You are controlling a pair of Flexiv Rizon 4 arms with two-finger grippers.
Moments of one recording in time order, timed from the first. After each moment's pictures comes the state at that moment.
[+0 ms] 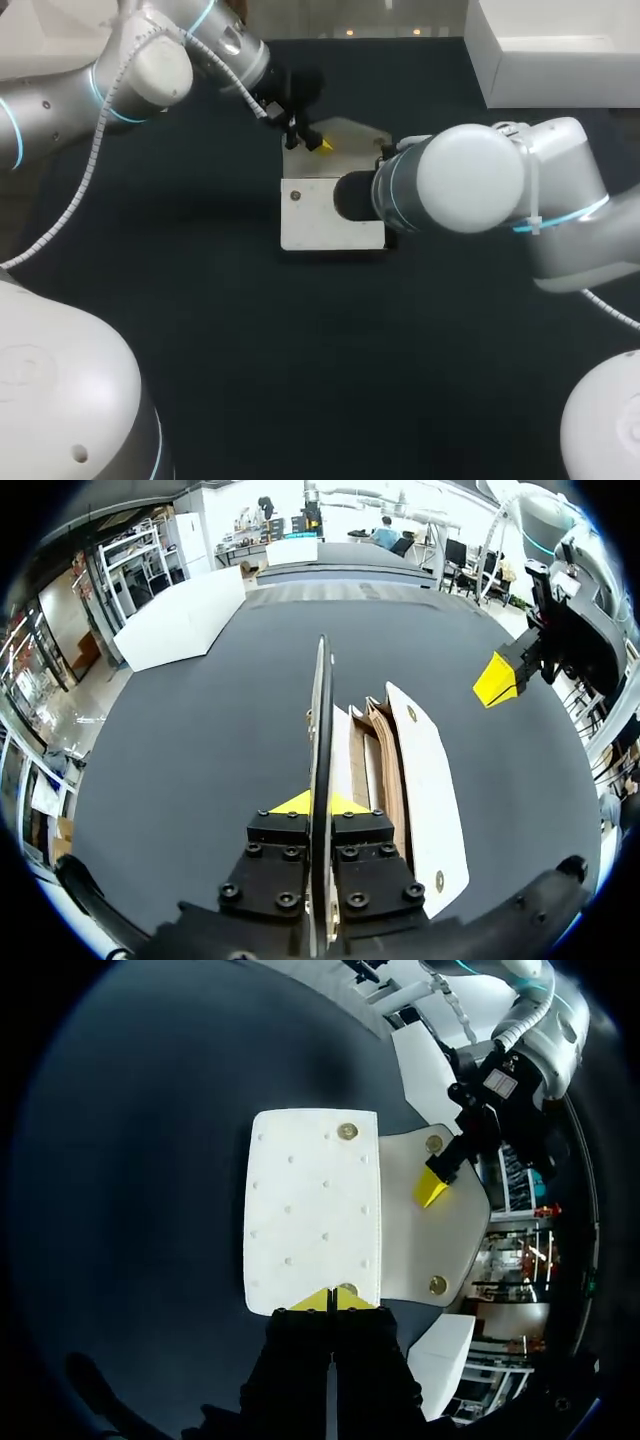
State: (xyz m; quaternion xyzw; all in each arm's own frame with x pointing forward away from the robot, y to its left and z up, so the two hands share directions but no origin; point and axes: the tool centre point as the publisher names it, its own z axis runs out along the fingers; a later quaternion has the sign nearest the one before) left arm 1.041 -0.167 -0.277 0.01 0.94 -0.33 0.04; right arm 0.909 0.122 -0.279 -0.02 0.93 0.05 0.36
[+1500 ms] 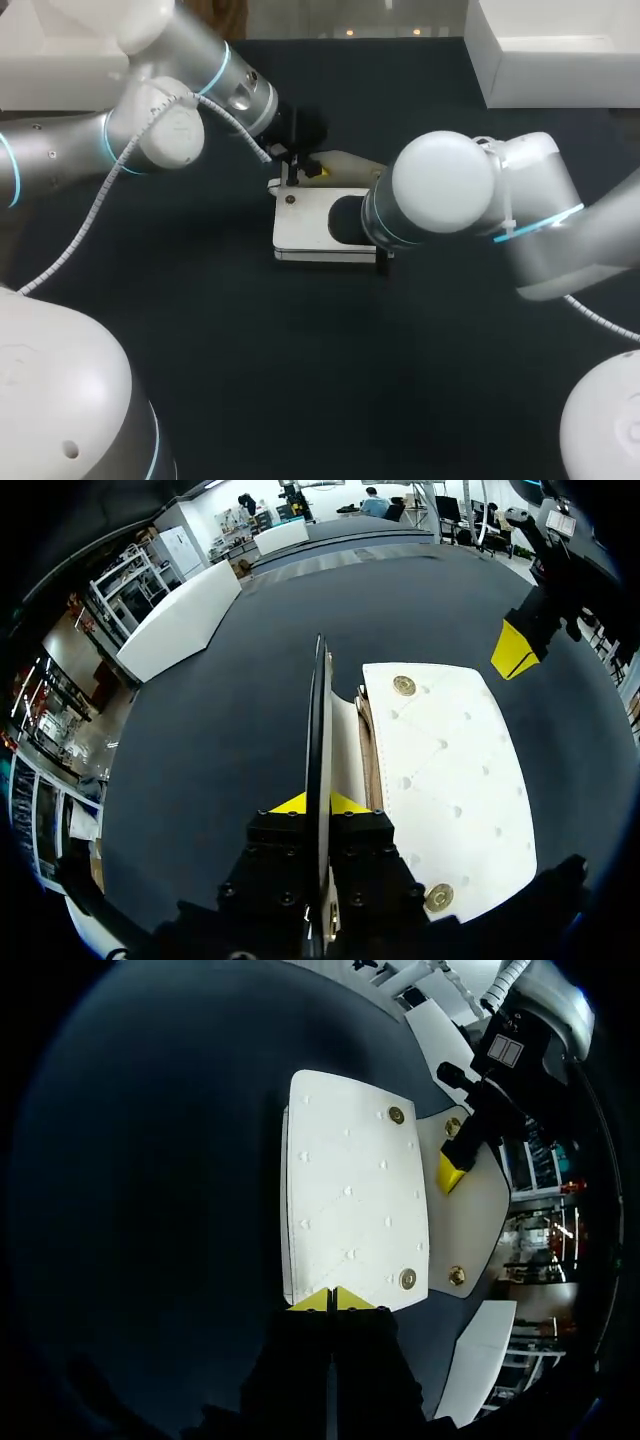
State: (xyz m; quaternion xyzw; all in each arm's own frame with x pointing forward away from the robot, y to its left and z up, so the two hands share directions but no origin) left arm 1.039 -0.161 -0.322 0.06 0.95 -0.28 0.13; right arm 0.890 0.128 -0.335 0.02 0.95 0.05 0.31
